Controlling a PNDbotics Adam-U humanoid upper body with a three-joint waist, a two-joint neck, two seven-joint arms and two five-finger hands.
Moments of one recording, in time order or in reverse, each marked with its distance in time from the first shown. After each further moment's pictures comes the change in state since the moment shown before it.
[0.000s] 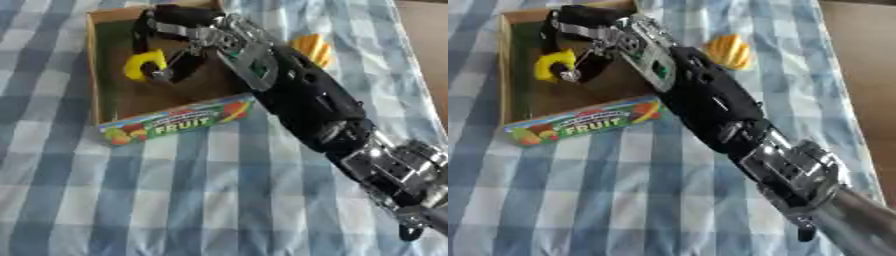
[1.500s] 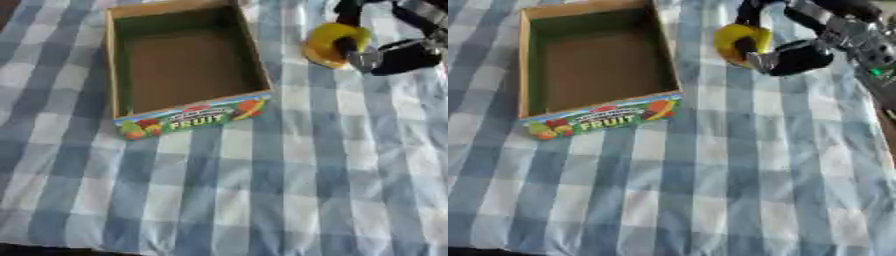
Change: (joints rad) left arm 0.071 0.011 0.031 0.000 -0.039 0.067 0.049; right arm 0.462 -0.699 -0.172 -0.814 -0.503 0.208 -0.108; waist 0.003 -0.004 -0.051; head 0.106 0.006
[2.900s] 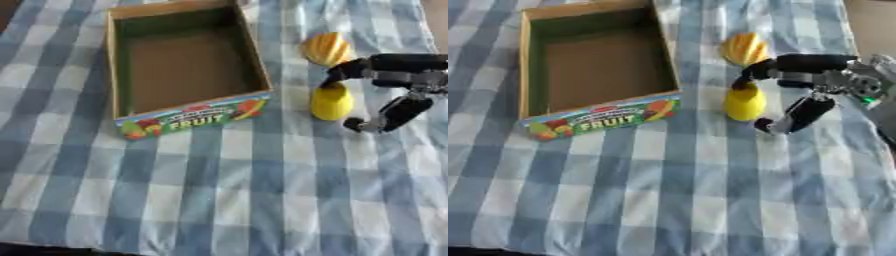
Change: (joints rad) left arm 0.007 0.006 0.005 0.000 -0.008 -0.002 0.003; right arm 0.154 0.005 0.066 0.262 0.155 -0.126 0.311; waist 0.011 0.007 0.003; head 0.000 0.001
